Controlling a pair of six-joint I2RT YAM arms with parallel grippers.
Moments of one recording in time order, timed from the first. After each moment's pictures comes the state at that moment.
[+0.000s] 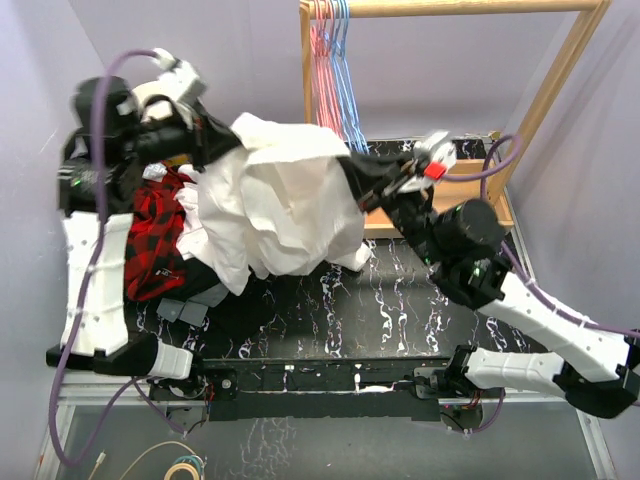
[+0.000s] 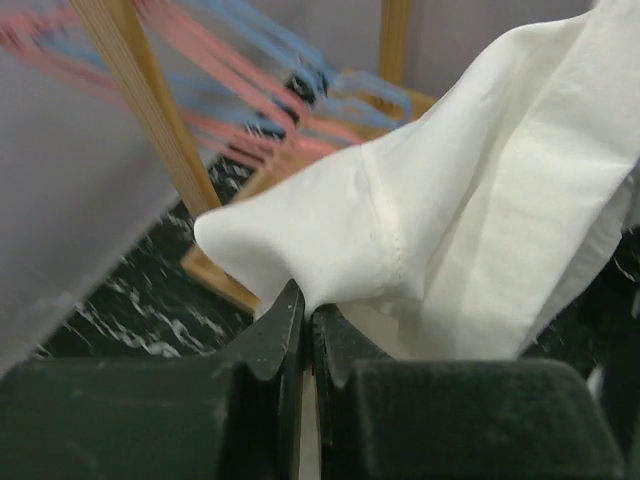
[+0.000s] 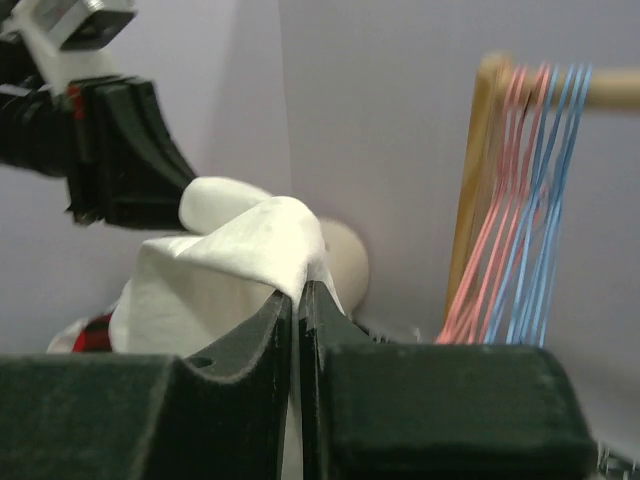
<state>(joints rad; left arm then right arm) -0.14 1.40 2.19 -0.87 0.84 0.19 0.99 1.11 1.39 0.29 0.24 -0.14</state>
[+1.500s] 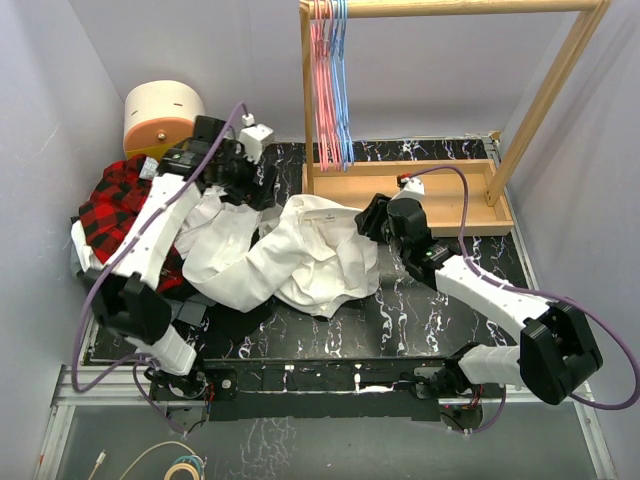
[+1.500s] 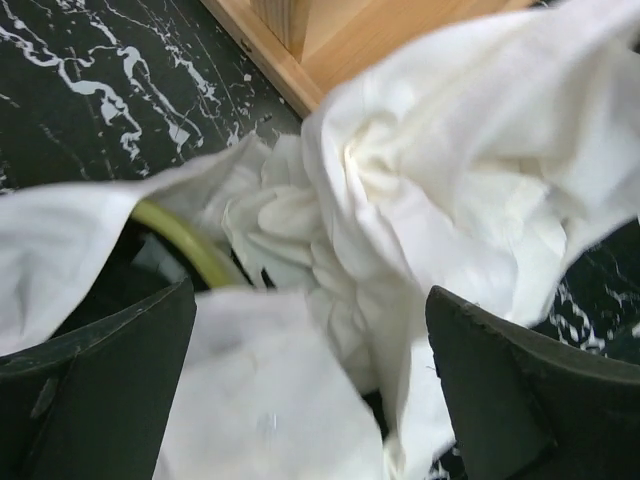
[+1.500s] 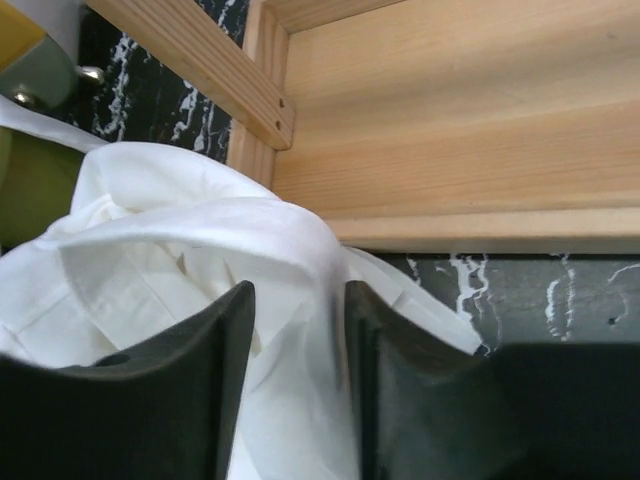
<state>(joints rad) -0.30 1.67 1.66 -0.87 0.36 0.22 0.57 1.24 0.79 0.06 0.23 0.64</state>
